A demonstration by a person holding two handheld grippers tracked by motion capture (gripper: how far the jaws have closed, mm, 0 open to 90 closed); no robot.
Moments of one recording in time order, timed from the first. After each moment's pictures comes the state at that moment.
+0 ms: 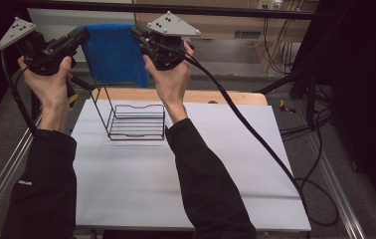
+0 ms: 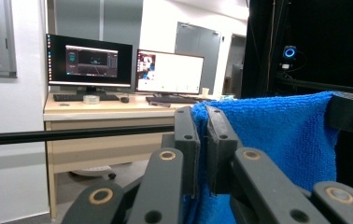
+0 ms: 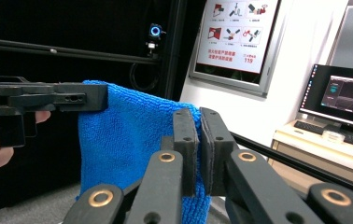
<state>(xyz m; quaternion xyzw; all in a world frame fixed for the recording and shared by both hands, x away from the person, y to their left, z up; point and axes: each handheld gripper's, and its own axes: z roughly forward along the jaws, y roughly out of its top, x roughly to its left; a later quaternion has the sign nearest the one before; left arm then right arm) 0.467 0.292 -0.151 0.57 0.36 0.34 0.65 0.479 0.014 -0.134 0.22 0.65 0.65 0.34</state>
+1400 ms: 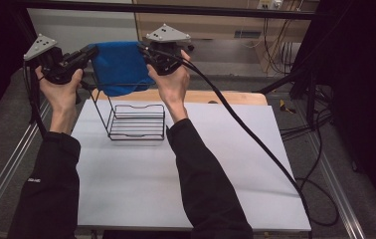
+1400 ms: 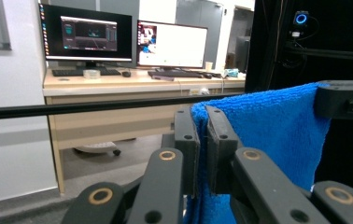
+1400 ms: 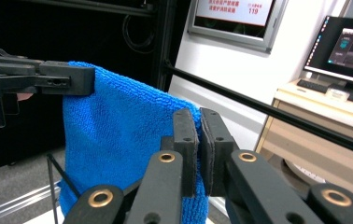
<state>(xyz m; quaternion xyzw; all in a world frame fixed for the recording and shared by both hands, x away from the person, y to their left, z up) 0.496 0.298 -0.202 0.61 0.37 0.32 0.62 0.516 0.019 -0.174 0.25 0.70 0.59 0.31</state>
